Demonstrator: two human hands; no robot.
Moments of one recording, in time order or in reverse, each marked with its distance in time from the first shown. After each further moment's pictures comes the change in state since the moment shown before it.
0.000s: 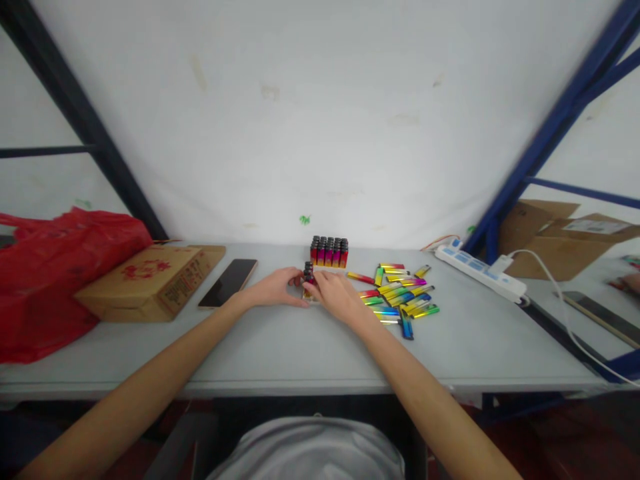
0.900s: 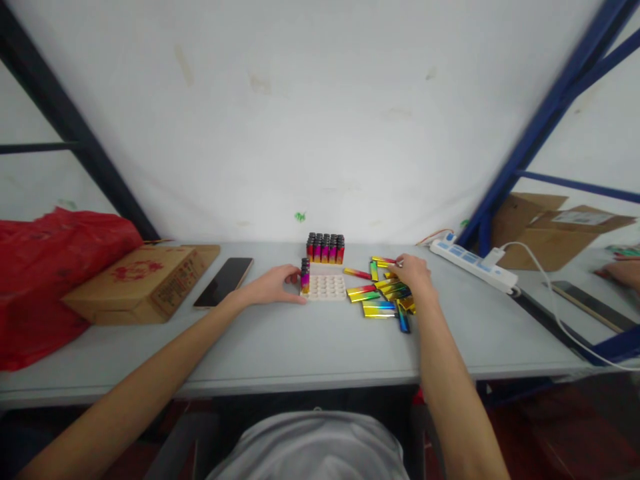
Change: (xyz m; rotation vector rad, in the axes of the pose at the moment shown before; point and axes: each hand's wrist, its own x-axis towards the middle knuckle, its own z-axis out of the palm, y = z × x) left_hand -0.001 0.005 -0.004 -0.009 -0.031 -0.026; right_hand -0.057 0.168 -0.063 -0.258 -0.091 0.988
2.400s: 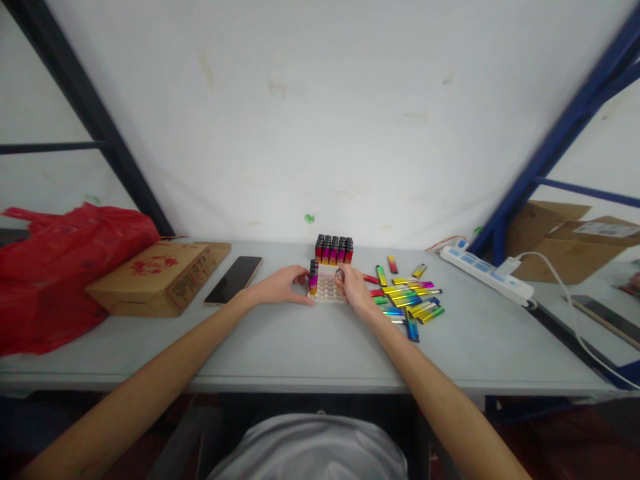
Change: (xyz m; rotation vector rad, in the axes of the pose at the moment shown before) left_hand 0.000 -0.003 0.004 -0.009 0.027 0.008; right_hand -0.104 -0.148 0.017 1.268 -0.502 -0.259
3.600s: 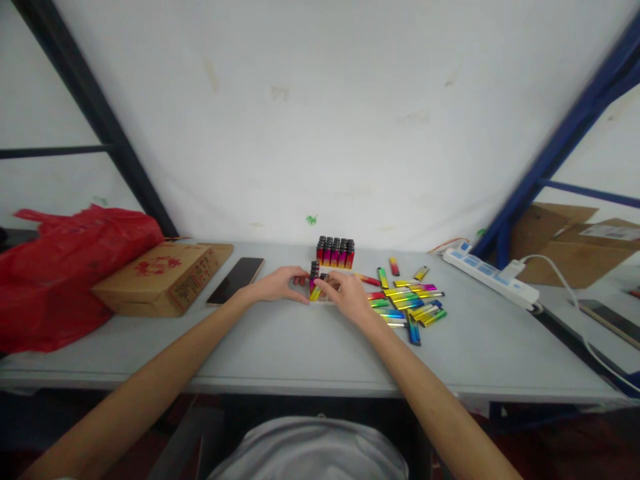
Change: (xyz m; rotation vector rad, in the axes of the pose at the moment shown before) left_hand 0.002 -0.013 -0.007 -0.119 -0.048 0.049; right_hand -0.016 -0.008 0.004 -0.705 0.028 -0.528
